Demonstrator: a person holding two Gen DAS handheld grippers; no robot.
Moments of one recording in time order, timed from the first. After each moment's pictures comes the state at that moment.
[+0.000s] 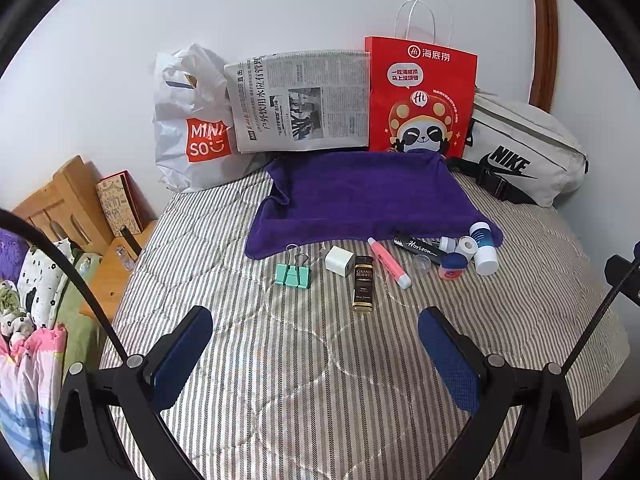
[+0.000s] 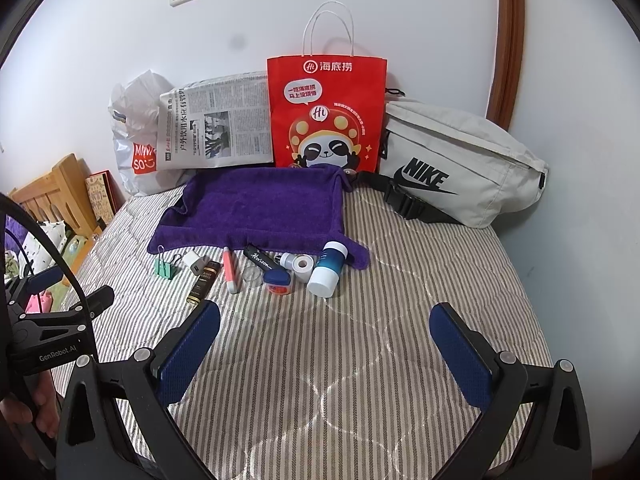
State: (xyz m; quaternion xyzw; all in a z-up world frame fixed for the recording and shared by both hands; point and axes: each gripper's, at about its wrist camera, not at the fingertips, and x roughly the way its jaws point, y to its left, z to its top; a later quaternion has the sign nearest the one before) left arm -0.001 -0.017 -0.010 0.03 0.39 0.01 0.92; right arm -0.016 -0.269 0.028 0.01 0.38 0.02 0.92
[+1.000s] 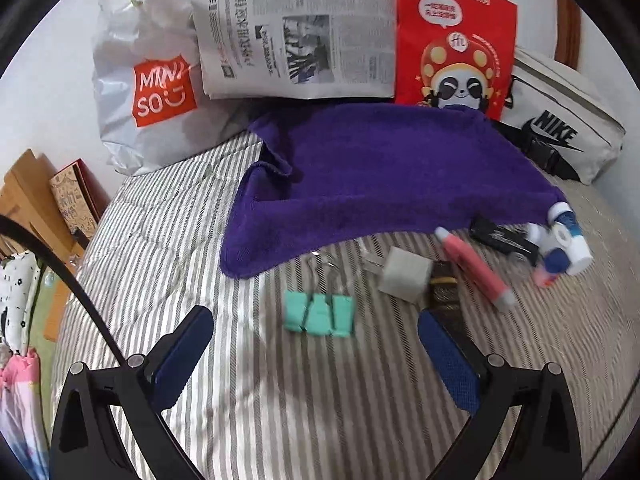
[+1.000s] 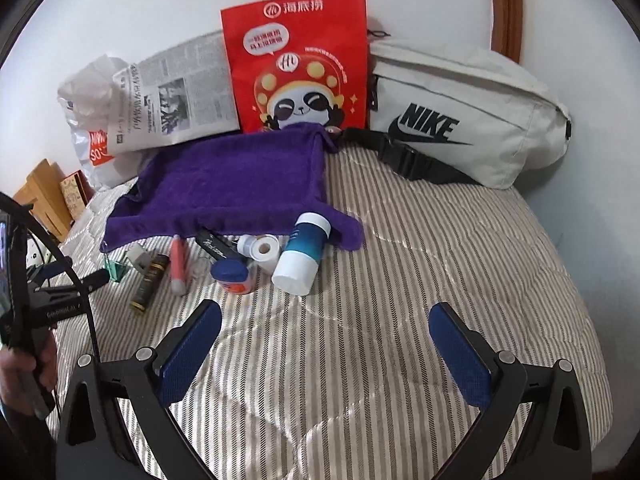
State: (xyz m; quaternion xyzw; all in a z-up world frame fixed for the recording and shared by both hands) left arm 0.128 0.026 -0.115 0.06 0.42 -0.02 0.90; right arm 0.056 -0.290 -0.064 0.05 0.42 0.01 0.91
